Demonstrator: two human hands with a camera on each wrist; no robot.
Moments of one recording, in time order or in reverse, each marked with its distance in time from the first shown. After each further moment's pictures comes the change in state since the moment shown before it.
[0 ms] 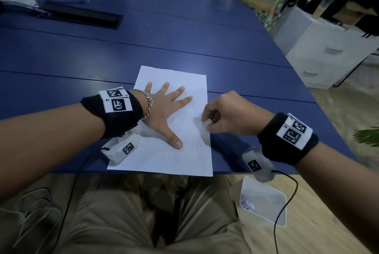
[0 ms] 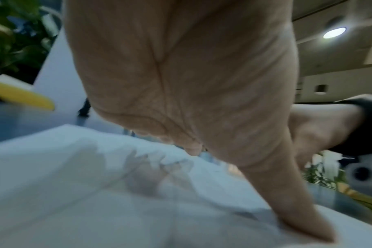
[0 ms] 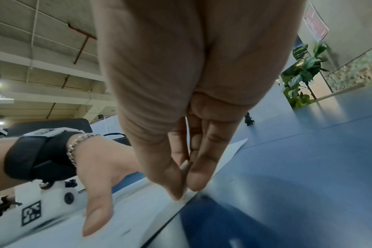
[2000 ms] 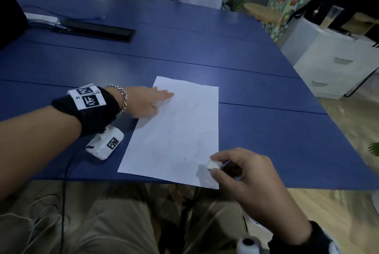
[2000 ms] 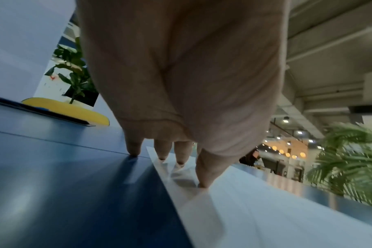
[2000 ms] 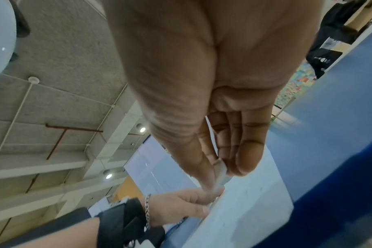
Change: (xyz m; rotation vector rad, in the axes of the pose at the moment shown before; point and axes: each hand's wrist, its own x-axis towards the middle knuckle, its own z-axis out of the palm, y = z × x) left_hand -0.011 -0.083 0.005 -0.234 0.160 -0.012; right_hand -0.100 -0.070 0.056 0.334 0.338 0.263
